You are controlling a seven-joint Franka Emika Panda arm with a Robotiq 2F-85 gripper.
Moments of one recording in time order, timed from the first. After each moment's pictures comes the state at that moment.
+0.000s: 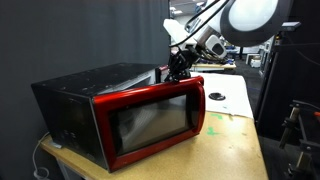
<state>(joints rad) 0.50 0.36 -0.06 -2.42 0.39 3.45 2.02</state>
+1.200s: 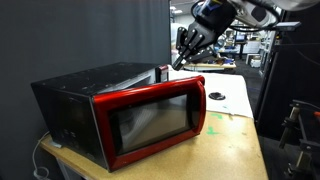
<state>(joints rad) 0.73 0.04 -0.13 -2.61 0.33 3.33 1.94</state>
